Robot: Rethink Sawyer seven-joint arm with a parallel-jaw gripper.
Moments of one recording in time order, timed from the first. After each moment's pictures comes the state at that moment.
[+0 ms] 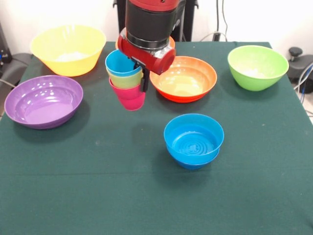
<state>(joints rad) -0.10 -0.46 -0.30 1.42 0.21 0.65 2.03</state>
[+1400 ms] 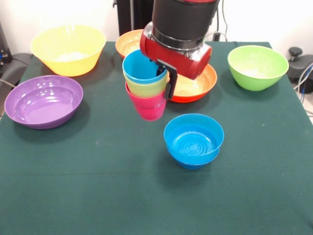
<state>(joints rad) -0.03 -0.37 -0.33 1.06 0.21 0.94 2.03</state>
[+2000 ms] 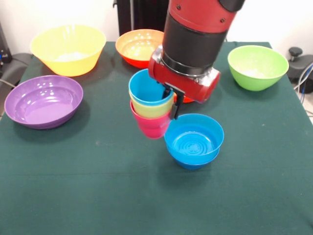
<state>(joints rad) -0.01 -0.26 -0.37 0.93 0.23 0.97 2.04</state>
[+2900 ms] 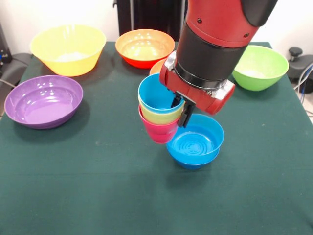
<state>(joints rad) 0.00 -0.15 -0.43 0.71 0.24 1.14 2.15</state>
